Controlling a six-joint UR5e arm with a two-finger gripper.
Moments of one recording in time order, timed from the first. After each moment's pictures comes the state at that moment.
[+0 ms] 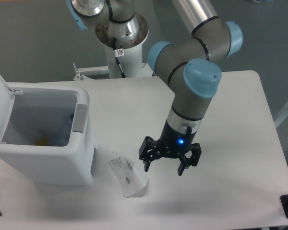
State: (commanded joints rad) arm 2.45 -2.01 -1.50 -1.03 1.26 0.46
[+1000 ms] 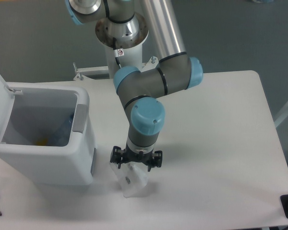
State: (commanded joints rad) arm 2.30 -2.08 -1.59 -1.02 1.44 0.41
